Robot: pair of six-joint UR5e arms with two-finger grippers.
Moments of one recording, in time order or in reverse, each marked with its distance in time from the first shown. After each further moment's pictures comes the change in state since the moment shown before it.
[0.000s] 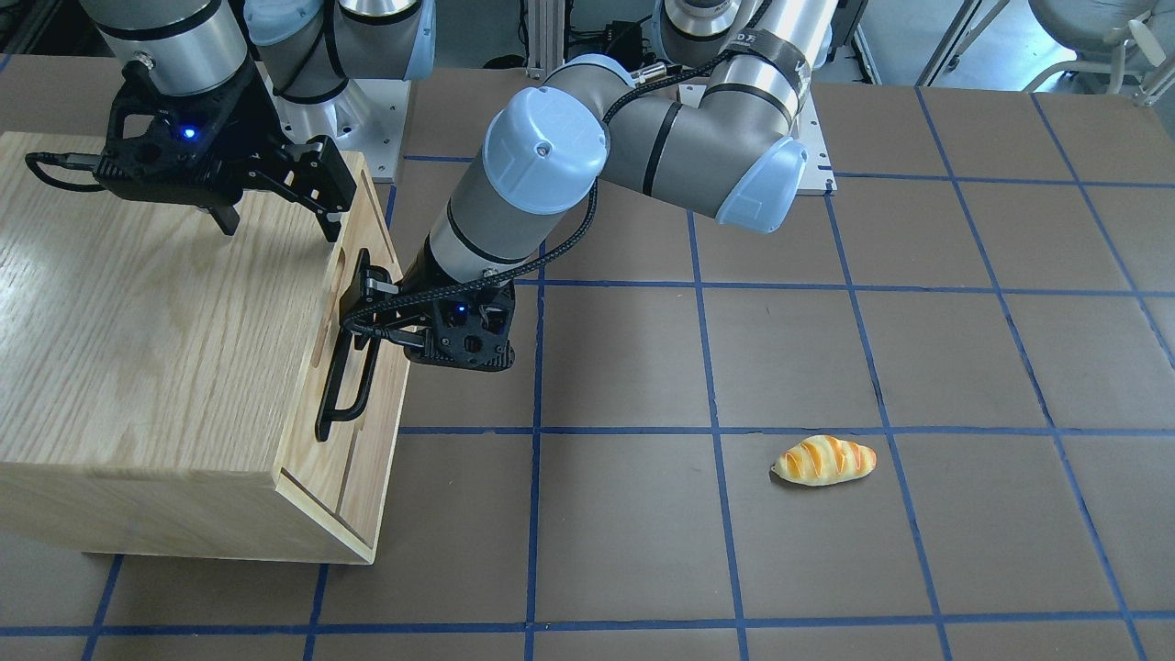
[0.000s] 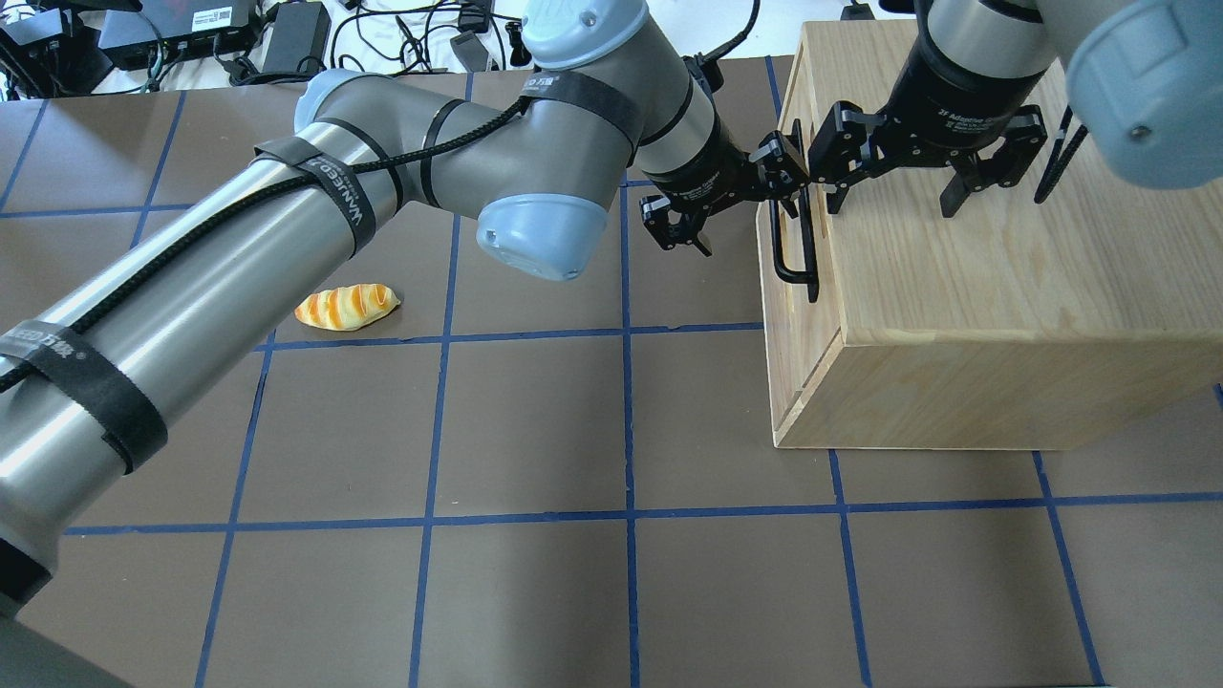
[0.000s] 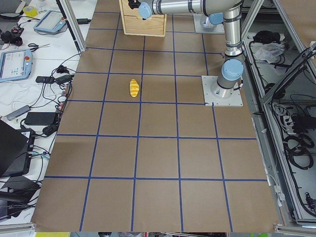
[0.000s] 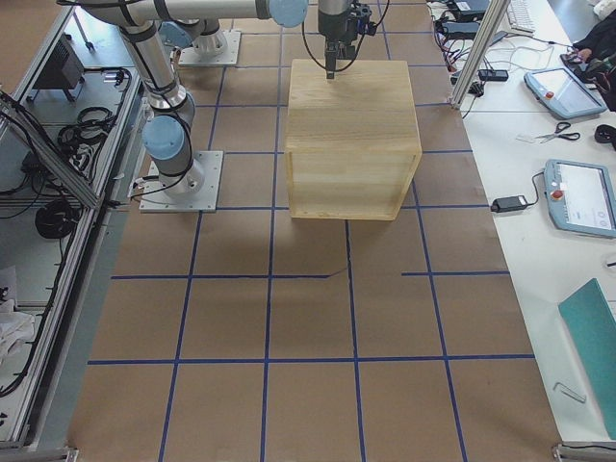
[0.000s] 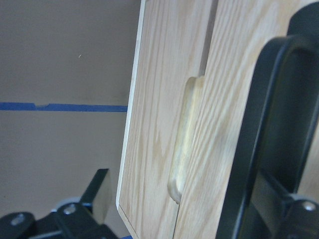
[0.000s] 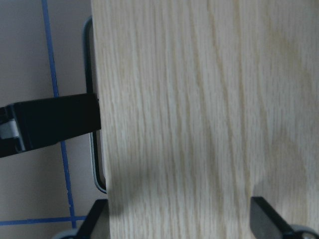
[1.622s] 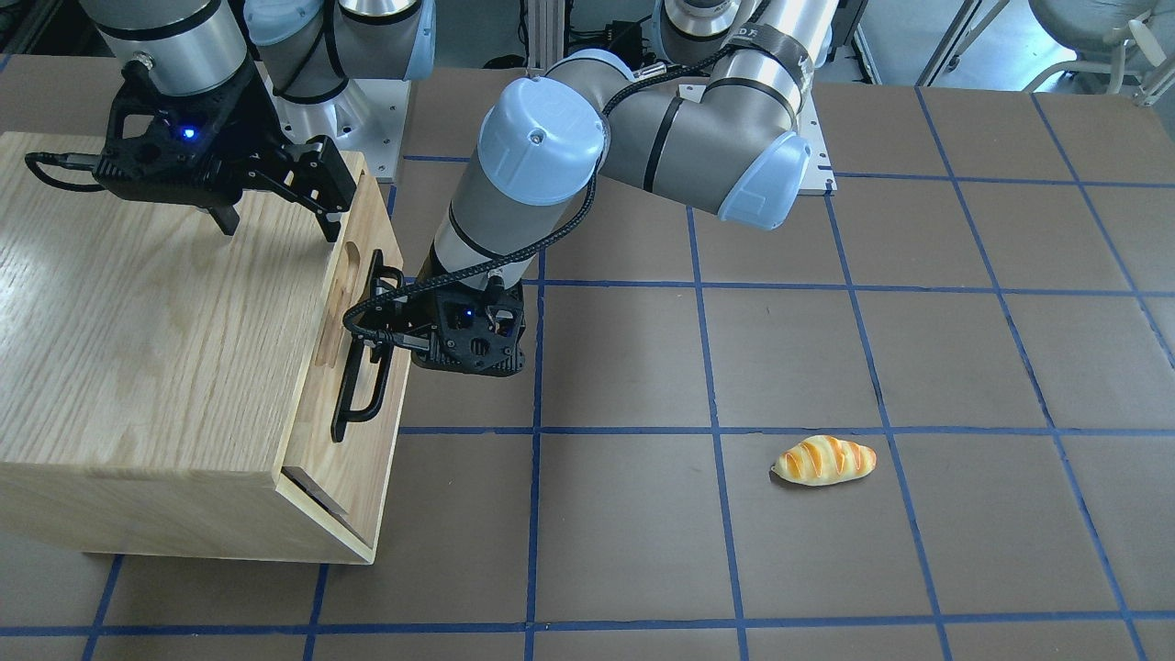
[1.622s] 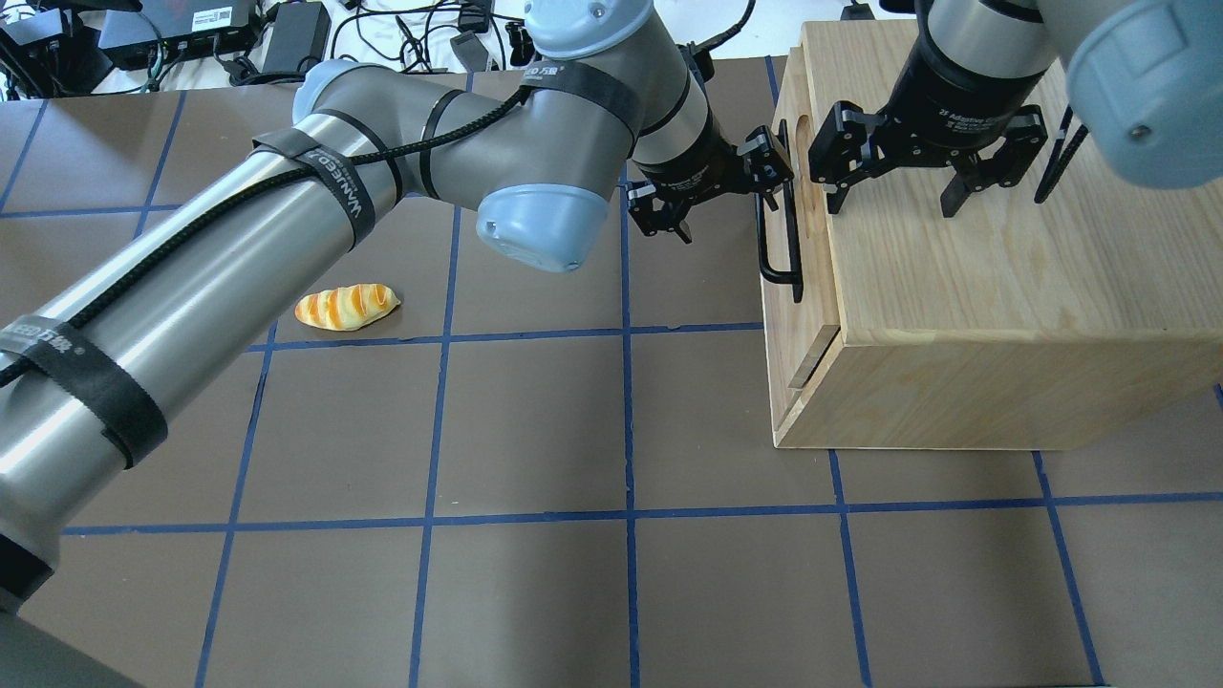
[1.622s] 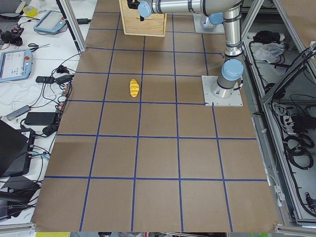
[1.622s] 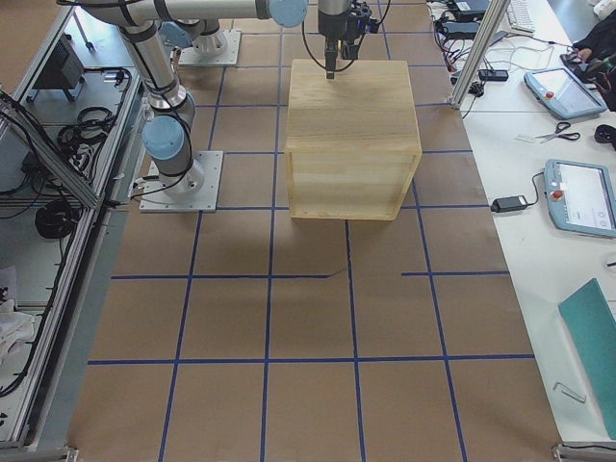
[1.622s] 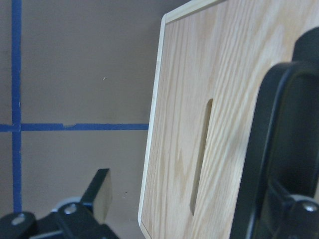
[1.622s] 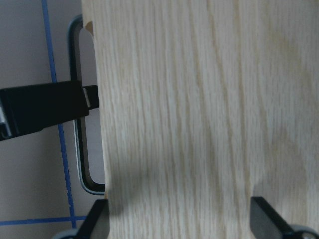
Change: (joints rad) left arm 0.001 0.002 0.020 -0.011 0.089 0.031; right arm 0.000 0.000 0.000 0.000 0.000 0.000
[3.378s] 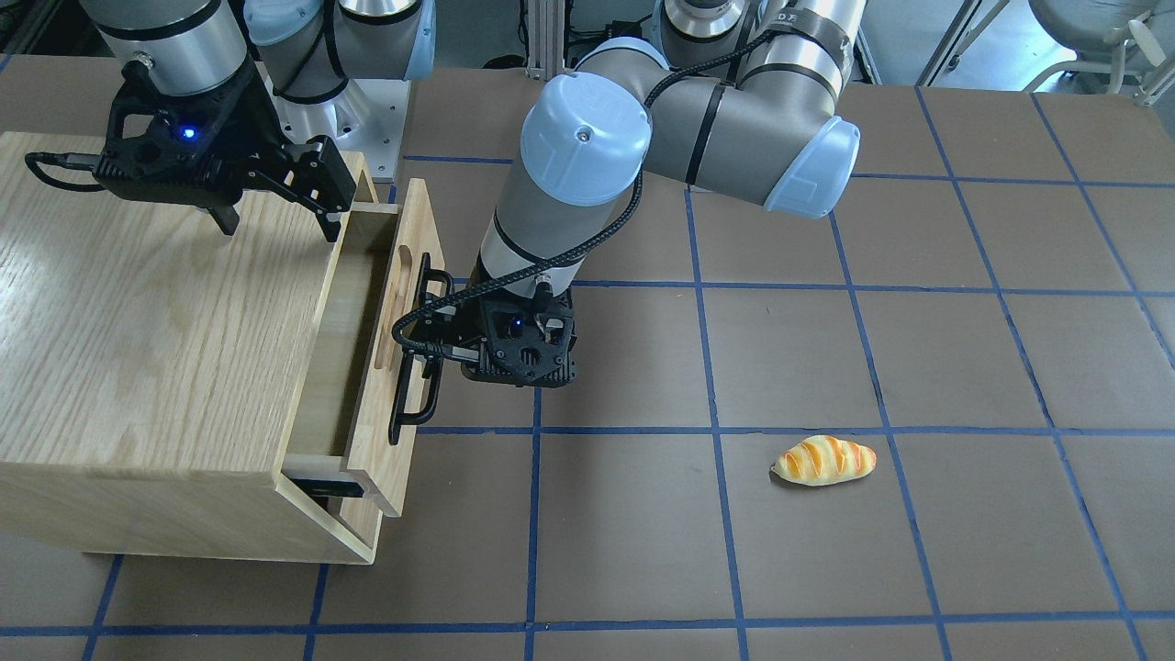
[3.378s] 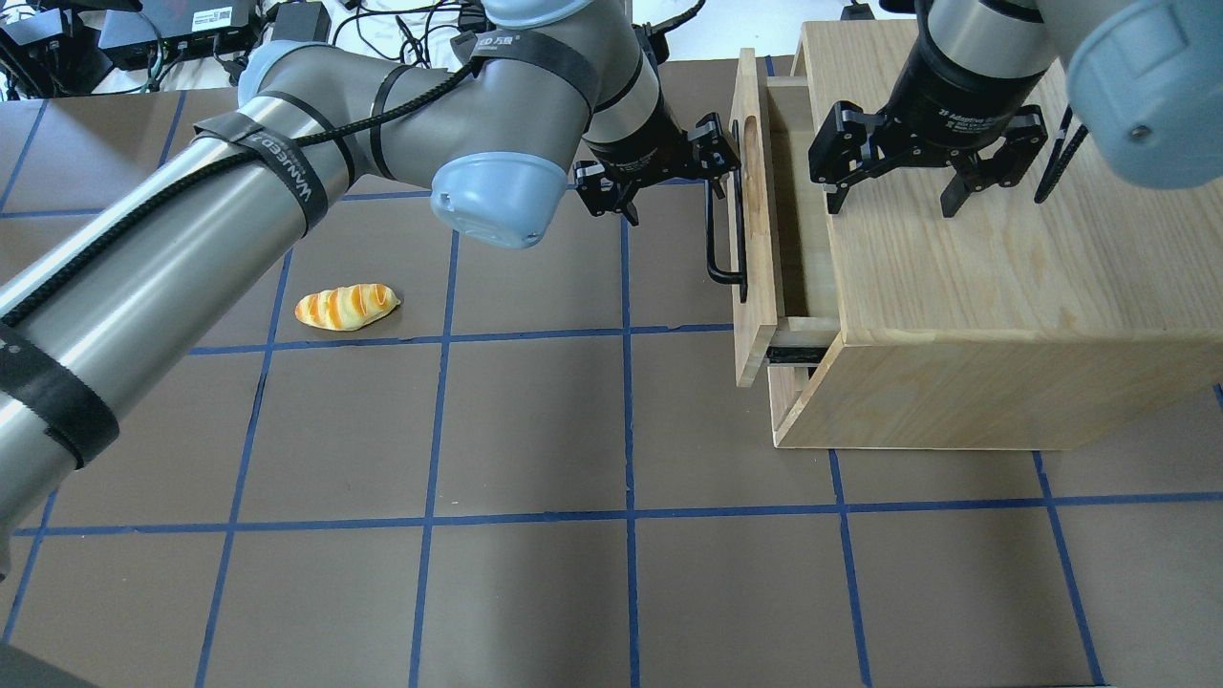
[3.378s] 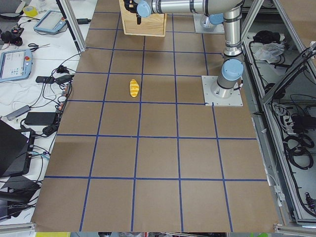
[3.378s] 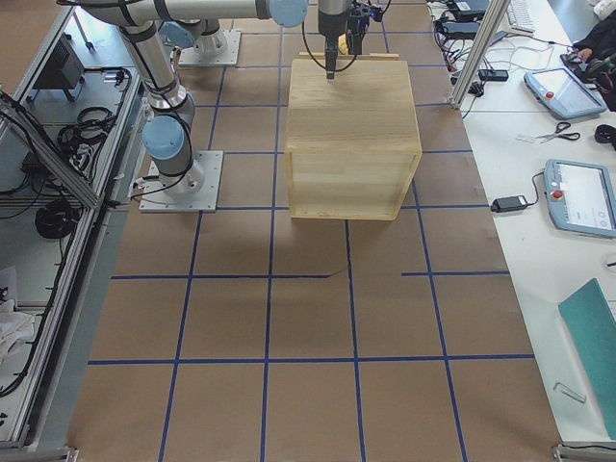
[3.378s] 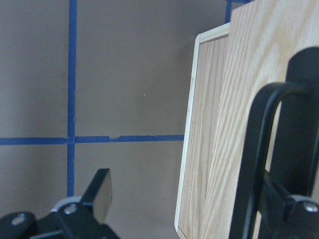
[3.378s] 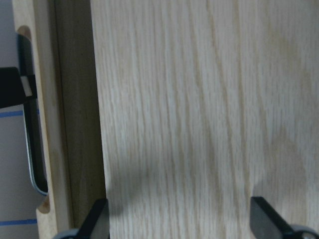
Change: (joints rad) left arm 0.058 0.029 0.002 -0.069 0.075 0.092; right arm 0.000 0.000 0.000 0.000 -0.001 0.000
